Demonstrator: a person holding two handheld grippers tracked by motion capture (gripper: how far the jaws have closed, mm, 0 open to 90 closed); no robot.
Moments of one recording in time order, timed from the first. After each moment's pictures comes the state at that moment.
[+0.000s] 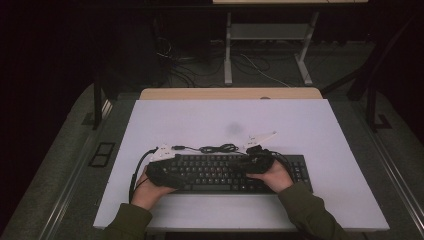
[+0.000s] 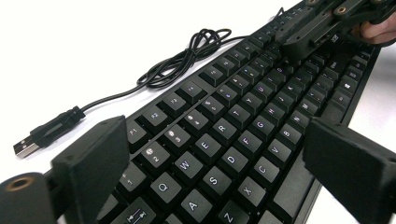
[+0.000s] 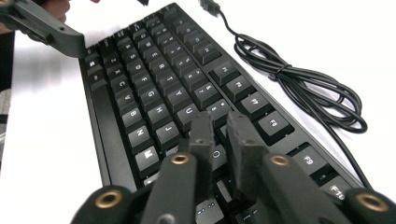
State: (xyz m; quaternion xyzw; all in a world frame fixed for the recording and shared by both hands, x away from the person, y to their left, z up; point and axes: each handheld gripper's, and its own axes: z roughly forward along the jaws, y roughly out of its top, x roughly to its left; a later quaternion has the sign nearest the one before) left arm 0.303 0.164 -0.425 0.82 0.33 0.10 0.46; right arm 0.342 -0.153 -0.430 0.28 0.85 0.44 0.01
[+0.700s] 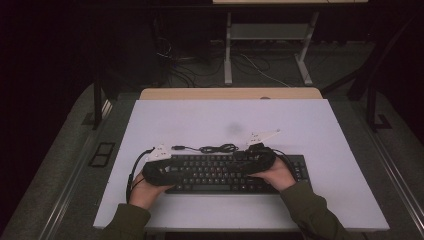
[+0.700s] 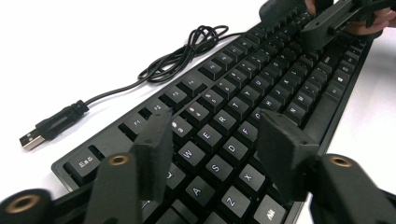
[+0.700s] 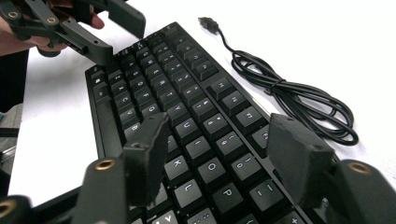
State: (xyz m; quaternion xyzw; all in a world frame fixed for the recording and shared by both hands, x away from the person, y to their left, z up) left arm 0.303 0.173 -0.424 0.83 0.32 0.09 0.46; right arm 0.347 -0.158 -0.428 0.28 0.84 0.47 0.00
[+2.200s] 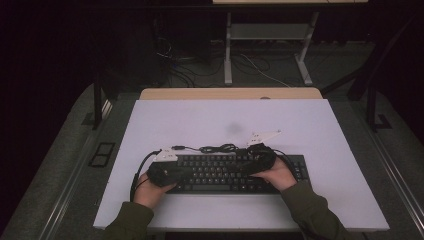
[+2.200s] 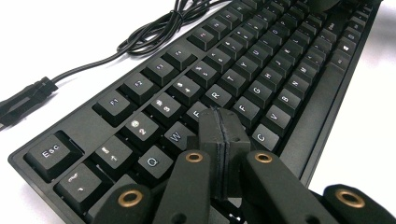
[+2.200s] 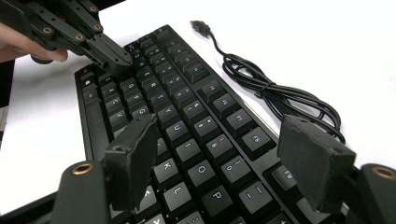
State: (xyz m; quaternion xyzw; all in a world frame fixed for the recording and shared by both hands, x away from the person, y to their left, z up) left arm 0.307 0.164 -0.436 0.85 0.31 0.06 0.42; right arm 0.348 -0.159 -0.430 0.28 0.84 0.47 0.02
